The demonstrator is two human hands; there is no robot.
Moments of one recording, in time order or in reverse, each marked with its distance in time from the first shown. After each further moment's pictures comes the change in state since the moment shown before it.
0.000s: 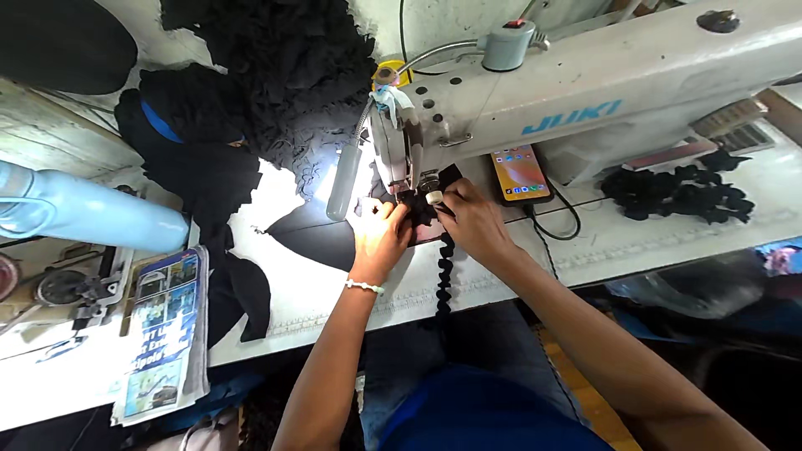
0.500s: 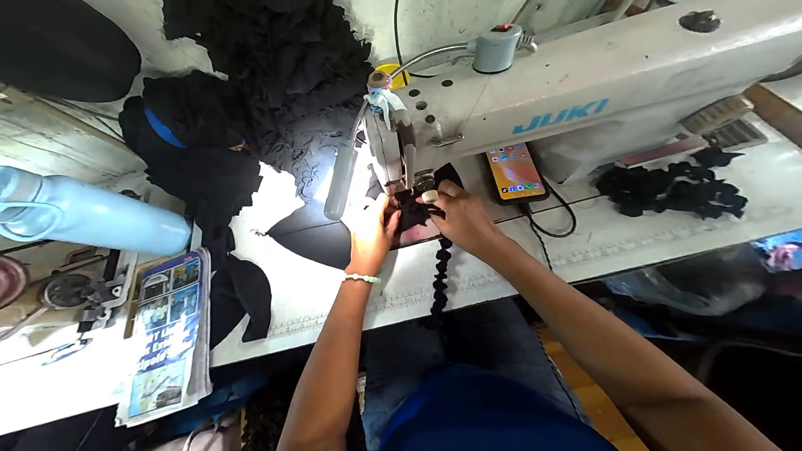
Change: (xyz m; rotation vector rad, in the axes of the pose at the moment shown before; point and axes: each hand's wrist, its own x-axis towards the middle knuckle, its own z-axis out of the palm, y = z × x) left_hand 0.007 -0.009 -0.002 -0.192 -0.005 -0.156; right_hand 0.009 0.005 0.006 0.100 -0.080 -0.034
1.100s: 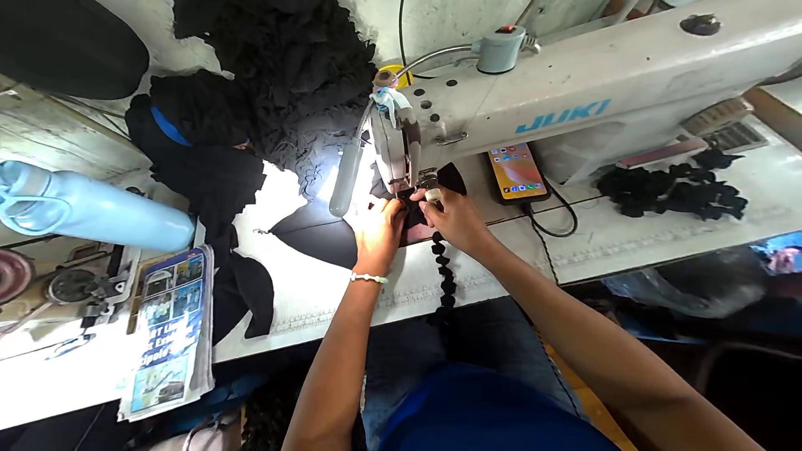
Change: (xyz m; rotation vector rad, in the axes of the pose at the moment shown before) left_hand -0.004 0.008 0.004 0.146 0.036 0.053; right_hand 0.007 -0.029 -0.004 0.286 -0.129 0.367
